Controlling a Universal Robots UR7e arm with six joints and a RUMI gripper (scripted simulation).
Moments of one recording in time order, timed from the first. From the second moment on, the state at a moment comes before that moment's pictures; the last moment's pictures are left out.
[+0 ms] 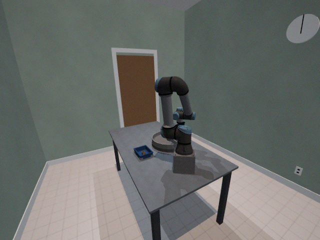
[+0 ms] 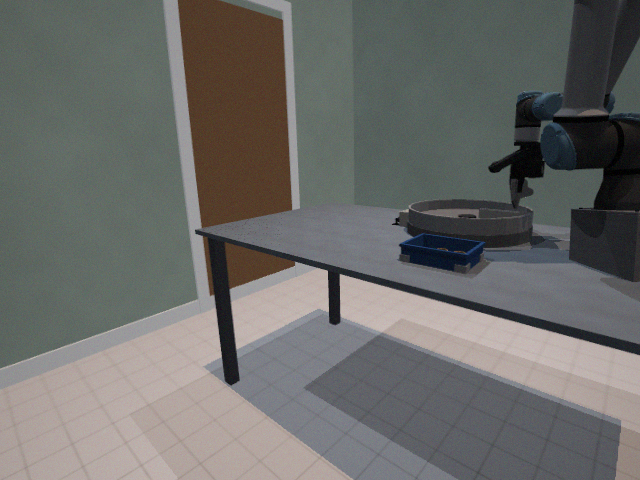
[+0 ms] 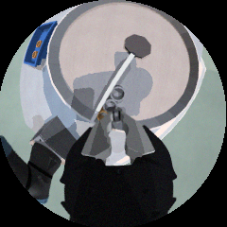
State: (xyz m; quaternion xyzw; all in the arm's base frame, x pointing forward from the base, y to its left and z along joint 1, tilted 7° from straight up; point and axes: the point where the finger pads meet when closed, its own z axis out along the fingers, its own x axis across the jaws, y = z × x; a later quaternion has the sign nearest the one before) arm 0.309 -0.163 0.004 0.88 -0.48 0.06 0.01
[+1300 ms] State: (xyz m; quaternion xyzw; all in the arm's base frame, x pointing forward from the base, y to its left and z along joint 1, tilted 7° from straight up) arm 0.309 -0.163 -0.008 0.88 -0.48 0.06 0.01
